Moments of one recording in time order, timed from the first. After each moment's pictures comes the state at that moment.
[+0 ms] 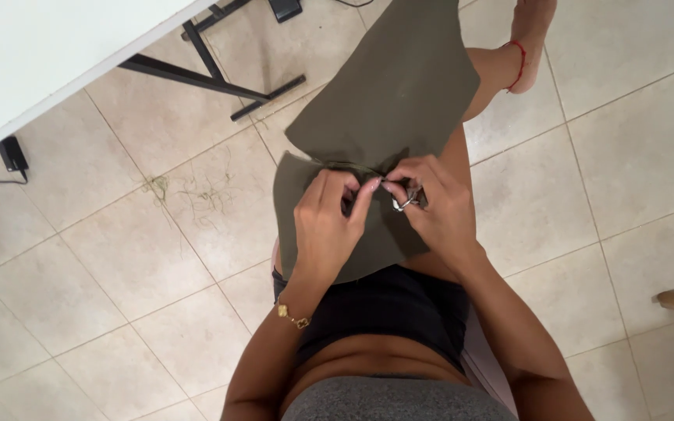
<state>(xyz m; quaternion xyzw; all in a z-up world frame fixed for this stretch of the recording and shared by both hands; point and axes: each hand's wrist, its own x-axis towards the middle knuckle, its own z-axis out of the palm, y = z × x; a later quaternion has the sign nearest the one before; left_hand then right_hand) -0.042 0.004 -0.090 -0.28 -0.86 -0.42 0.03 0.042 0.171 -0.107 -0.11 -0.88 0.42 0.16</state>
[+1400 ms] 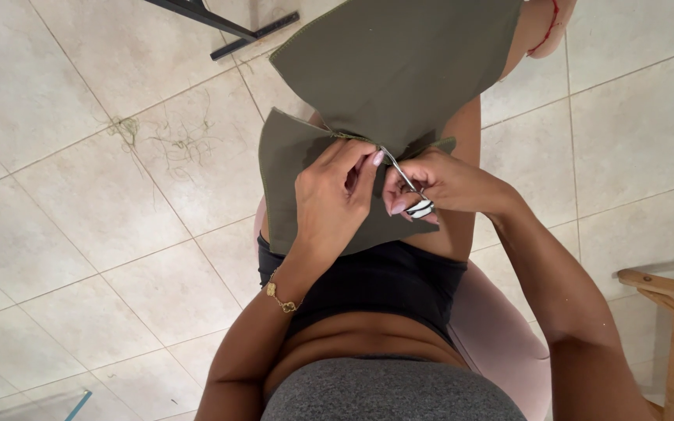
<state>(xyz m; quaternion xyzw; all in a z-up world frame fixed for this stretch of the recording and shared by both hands) -0.035 0.006 -0.078 -0.21 -0.84 -0.48 -0.13 0.016 0.217 -0.107 0.07 -0.59 0.74 -0.31</state>
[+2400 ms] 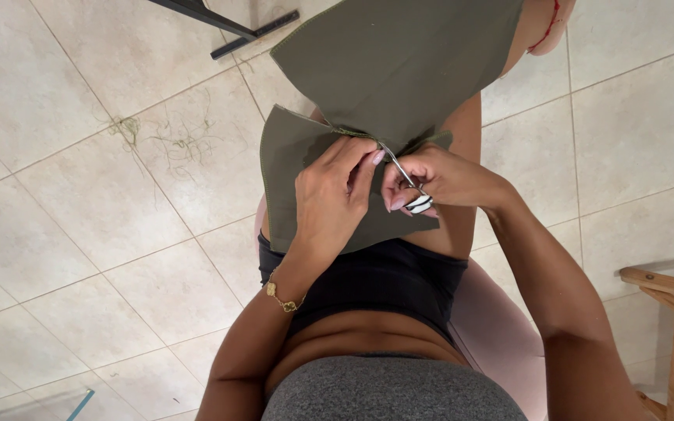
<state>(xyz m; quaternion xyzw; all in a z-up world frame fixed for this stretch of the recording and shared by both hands) -0.035 0.006 -0.078 -0.22 -0.84 -0.48 -0.13 0.021 0.218 -0.127 0.08 -0.57 0.75 -0.31</state>
